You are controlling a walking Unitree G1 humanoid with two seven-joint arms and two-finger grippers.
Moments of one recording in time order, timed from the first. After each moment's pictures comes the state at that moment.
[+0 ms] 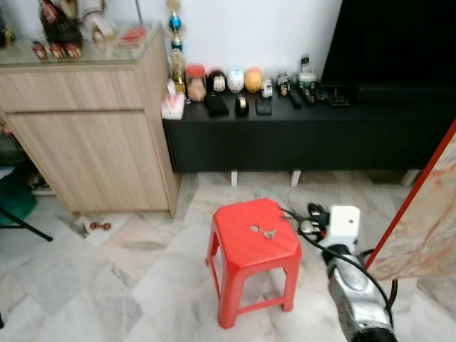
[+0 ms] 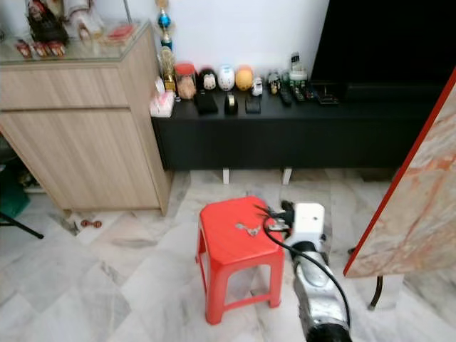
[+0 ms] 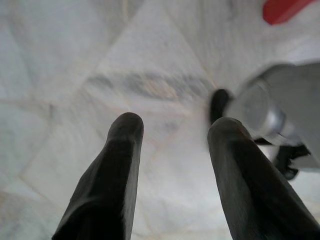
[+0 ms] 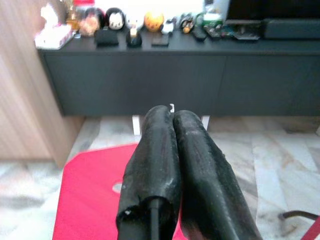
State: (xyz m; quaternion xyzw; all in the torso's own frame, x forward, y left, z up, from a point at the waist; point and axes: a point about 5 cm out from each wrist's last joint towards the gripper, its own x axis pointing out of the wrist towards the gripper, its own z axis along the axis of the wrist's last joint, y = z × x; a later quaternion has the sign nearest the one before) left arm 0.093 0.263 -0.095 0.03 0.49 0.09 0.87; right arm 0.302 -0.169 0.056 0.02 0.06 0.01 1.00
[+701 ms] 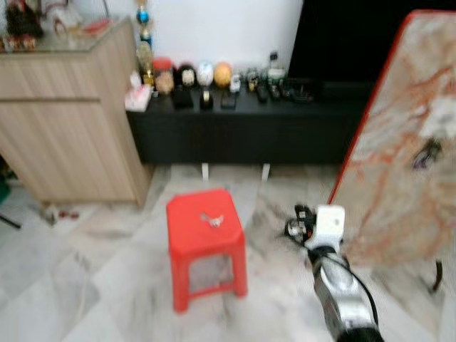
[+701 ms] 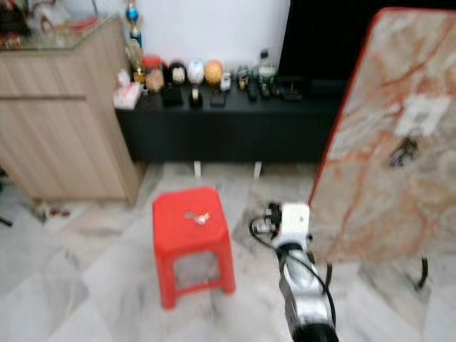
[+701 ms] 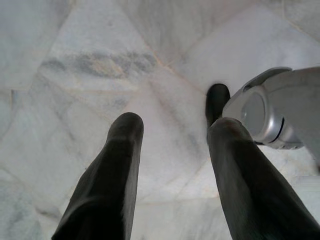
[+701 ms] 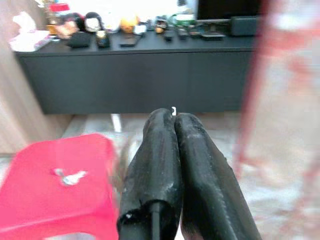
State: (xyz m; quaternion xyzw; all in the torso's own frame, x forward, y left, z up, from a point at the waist) left arm 0.097 0.270 -0.092 0.06 0.49 0.07 0.87; right arm 0.307 -0.152 0.061 0.02 0.05 0.03 1.00
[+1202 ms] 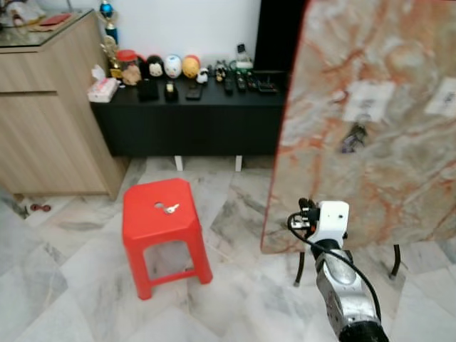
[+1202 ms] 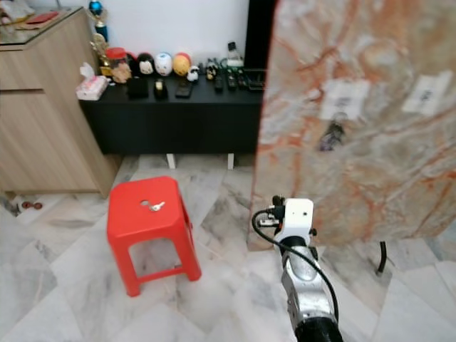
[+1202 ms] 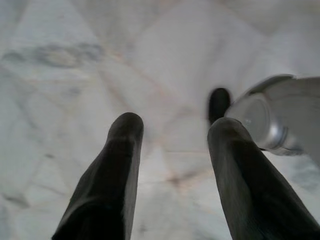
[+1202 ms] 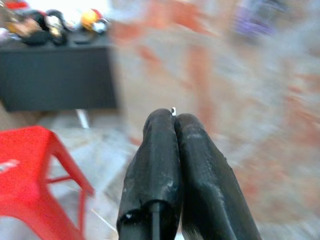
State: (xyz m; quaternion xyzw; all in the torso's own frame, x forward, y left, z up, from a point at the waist) left arm 0.103 0.268 -0.091 0.06 0.48 0.07 0.87; right arm 0.308 -0.161 0.063 0.01 0.05 0.01 1.00
